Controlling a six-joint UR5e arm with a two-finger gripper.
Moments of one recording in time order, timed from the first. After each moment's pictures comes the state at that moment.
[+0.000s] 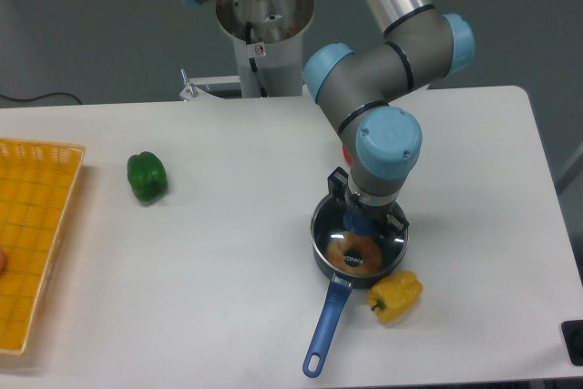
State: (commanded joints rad) arm 2.54 -2.02 -1.49 -1.27 1.59 1.23
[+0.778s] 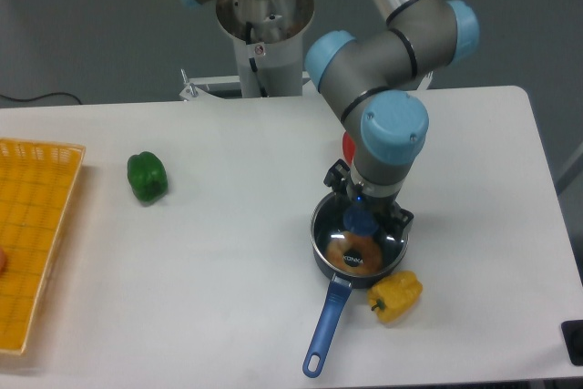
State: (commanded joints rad) arm 2.58 -1.92 -1.48 -1.28 1.56 1.28
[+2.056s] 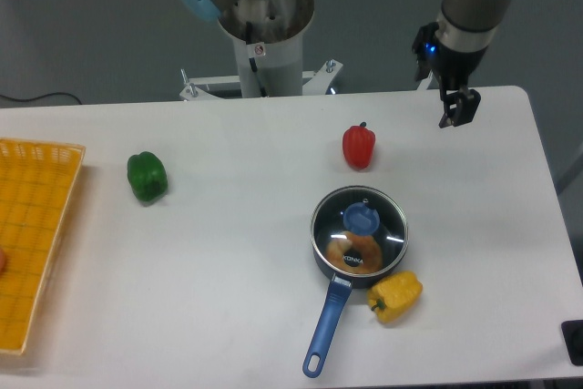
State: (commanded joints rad) arm 2.87 -1.68 -1.56 -1.49 1.52 2.07
